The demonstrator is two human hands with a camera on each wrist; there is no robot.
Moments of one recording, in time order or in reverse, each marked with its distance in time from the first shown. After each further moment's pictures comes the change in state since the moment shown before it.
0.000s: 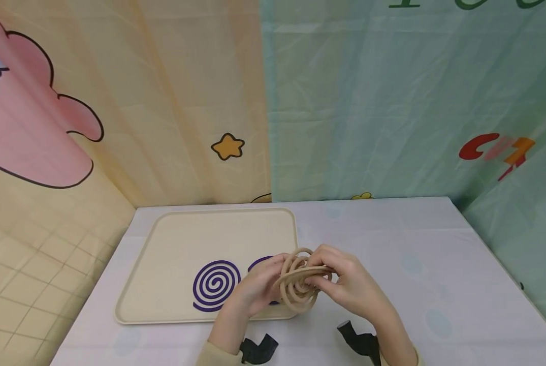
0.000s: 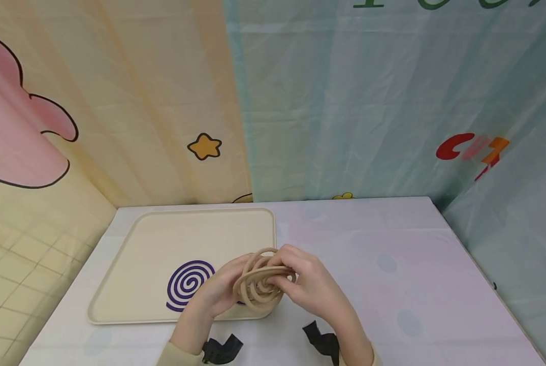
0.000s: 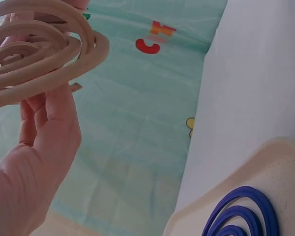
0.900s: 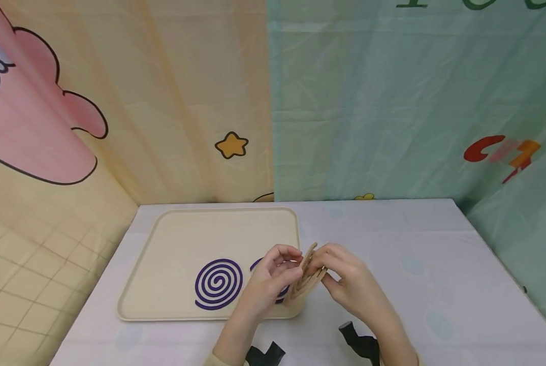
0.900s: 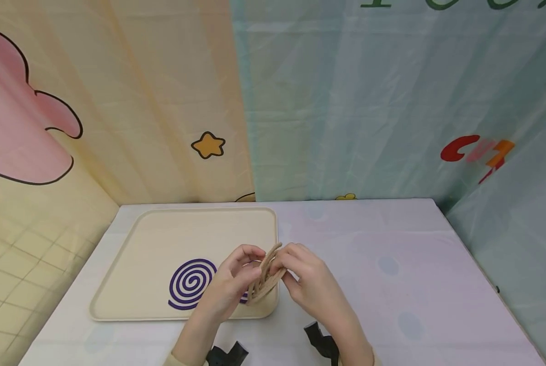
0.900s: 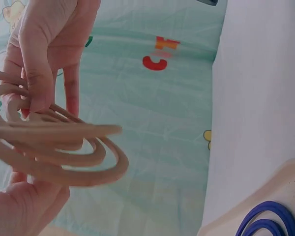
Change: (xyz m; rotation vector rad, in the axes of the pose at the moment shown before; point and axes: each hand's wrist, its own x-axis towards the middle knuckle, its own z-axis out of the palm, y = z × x) left_hand -0.009 0.004 0.023 0.123 0.166 0.264; right_hand 0.000 -0.004 0.003 -0.237 0.100 -0.096
